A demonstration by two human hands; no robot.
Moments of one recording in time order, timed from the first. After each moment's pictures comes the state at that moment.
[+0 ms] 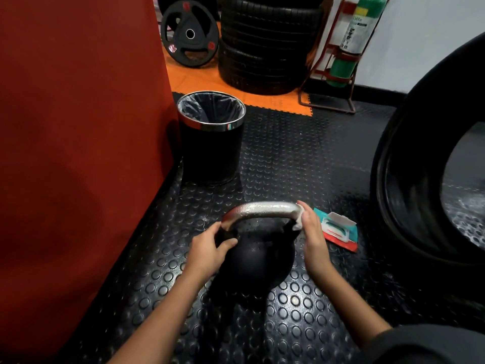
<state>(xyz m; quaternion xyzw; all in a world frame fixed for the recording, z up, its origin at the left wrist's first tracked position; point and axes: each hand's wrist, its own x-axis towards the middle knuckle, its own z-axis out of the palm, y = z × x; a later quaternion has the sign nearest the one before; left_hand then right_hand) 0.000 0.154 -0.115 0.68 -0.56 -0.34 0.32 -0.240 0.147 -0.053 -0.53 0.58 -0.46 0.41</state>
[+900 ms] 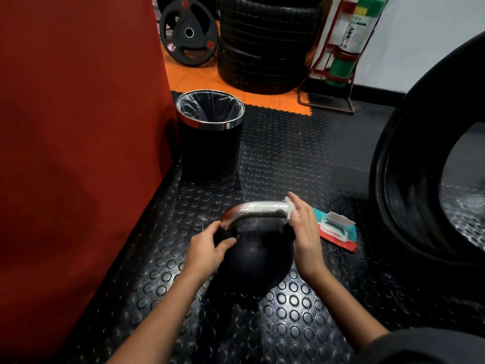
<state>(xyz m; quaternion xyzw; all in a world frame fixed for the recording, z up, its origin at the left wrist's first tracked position) -0.004 0.157 -0.108 0.69 -0.55 -0.34 0.32 -0.226 0.153 -0.040 -0.63 0.54 -0.47 0.31</state>
